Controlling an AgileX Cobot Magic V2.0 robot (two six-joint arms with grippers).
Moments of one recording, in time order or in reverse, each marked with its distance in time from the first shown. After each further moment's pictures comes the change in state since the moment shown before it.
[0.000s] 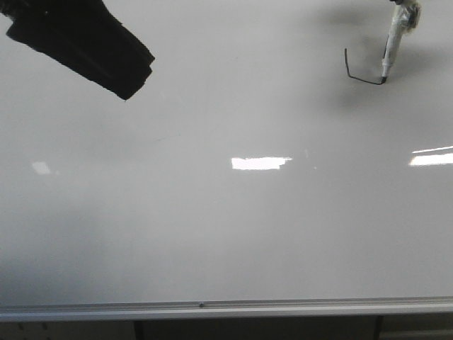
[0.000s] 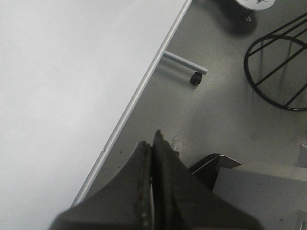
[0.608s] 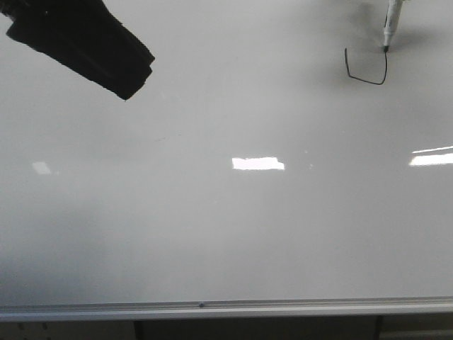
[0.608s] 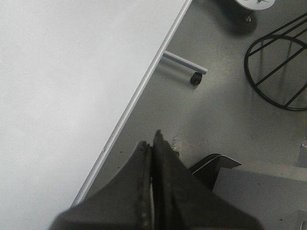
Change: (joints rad) left arm 0.000 0.000 0.000 0.000 0.000 0.000; right arm 0.000 -0.023 0.000 -0.004 -0.152 0.013
